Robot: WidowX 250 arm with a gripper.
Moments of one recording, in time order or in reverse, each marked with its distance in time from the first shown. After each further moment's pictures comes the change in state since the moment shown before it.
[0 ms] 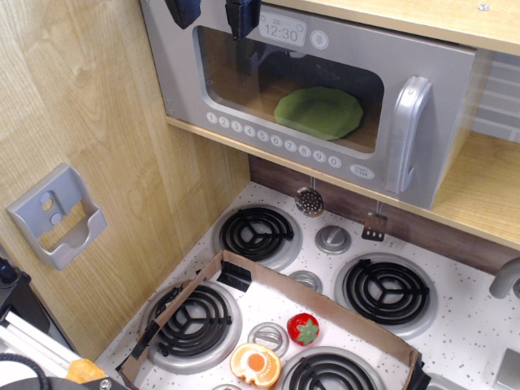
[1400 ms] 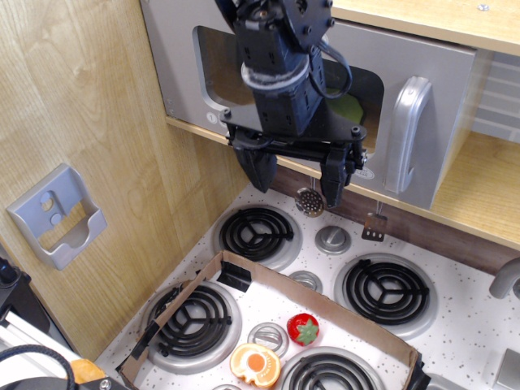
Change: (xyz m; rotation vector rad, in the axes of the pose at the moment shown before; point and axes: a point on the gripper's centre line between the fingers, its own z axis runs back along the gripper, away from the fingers) arm -0.077 -0.108 -0.064 -0.082 -0.061 0.142
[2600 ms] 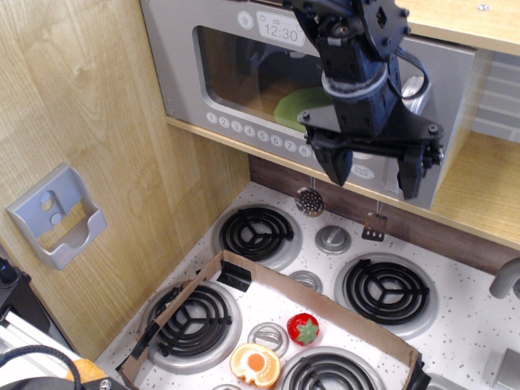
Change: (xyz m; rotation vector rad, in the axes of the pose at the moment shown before) arm 0.037 -0.049 -0.025 -0.094 -0.074 -0.090
